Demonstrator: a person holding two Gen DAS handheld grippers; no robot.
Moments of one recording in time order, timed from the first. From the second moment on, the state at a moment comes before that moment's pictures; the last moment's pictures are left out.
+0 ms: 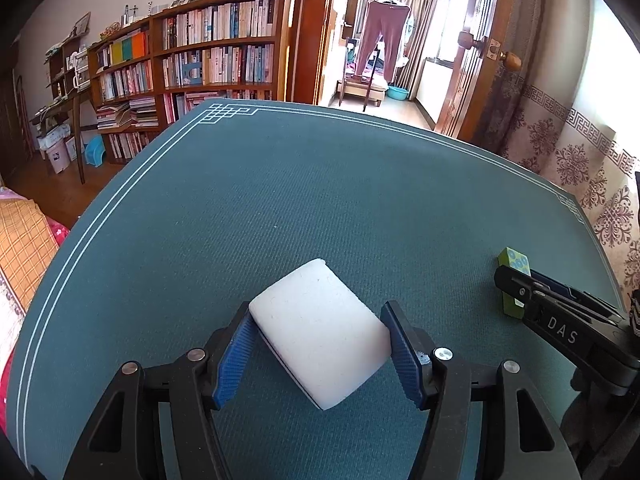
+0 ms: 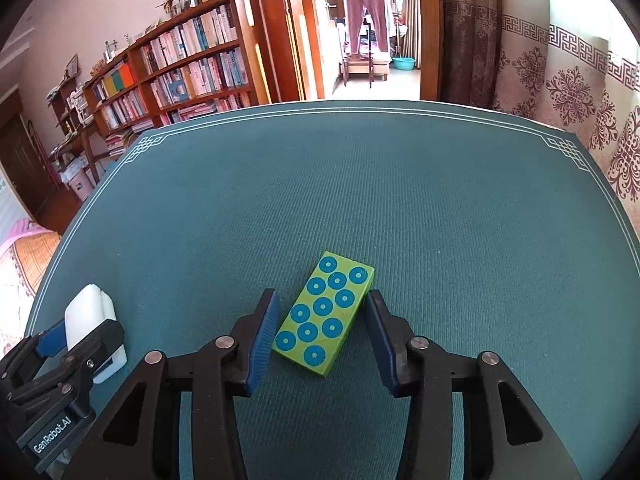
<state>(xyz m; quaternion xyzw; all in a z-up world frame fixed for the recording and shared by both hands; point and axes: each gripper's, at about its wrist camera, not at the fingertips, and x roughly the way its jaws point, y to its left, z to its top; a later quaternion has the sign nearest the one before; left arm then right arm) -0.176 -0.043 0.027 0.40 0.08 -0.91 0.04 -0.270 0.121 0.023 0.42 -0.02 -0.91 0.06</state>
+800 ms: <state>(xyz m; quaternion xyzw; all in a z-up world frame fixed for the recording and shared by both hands) -0.157 -0.010 0.045 0.37 0.04 -0.93 0.00 -0.177 0.166 0.023 0.41 -0.06 -0.91 0.06</state>
